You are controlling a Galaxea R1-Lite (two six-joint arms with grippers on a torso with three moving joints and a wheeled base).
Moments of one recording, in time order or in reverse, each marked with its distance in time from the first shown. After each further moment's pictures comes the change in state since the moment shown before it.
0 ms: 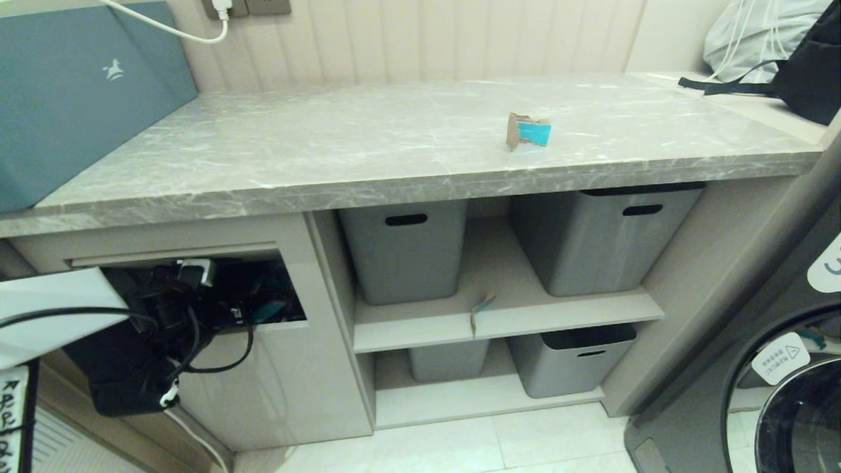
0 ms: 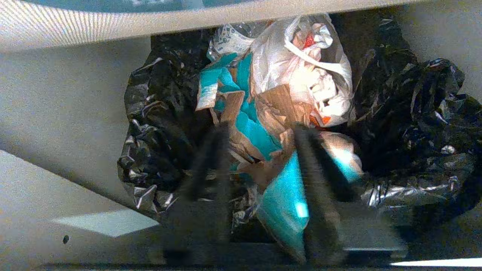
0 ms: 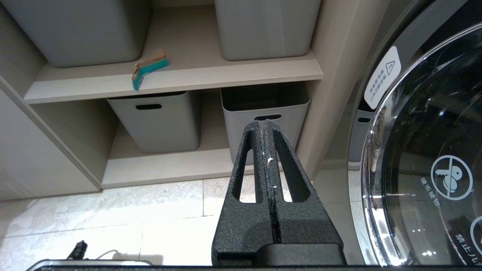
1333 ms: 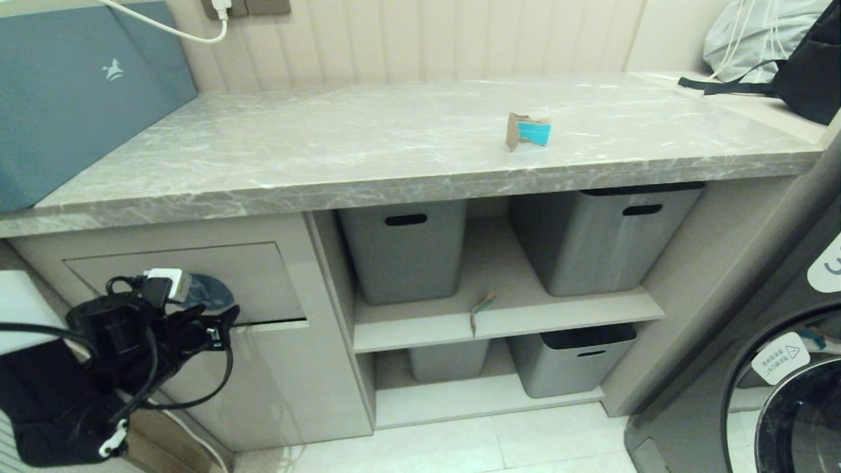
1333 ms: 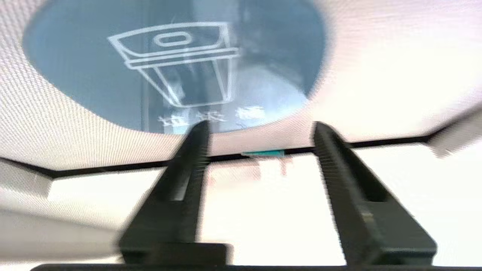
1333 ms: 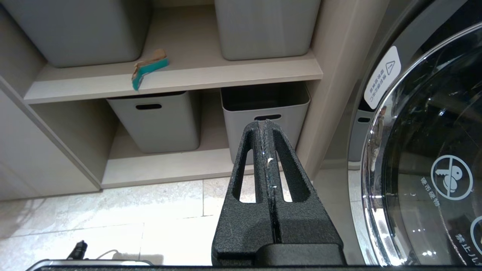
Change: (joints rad) left arm -0.011 -0.258 0.363 -0.046 -0.001 -0.005; right arm 0.000 0.000 0.000 0.000 0.000 0.000
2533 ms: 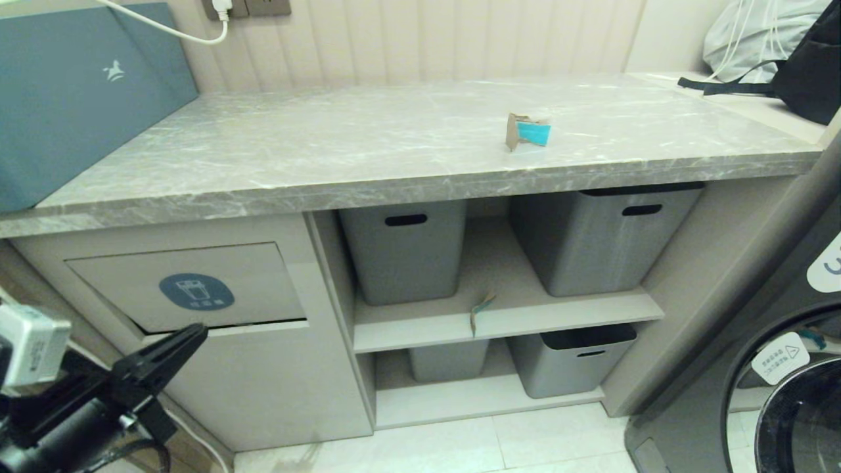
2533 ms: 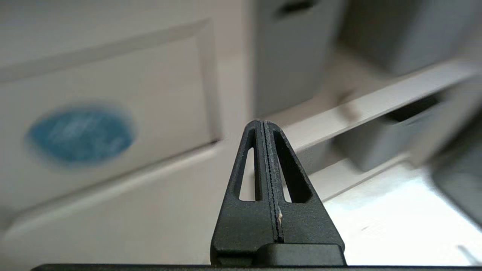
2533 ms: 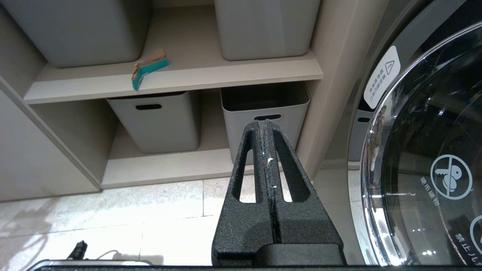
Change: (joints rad) left arm -0.272 -0.773 0.447 0.070 -0.140 0.001; right arm 0.000 0.000 0.000 0.000 0.000 0.000
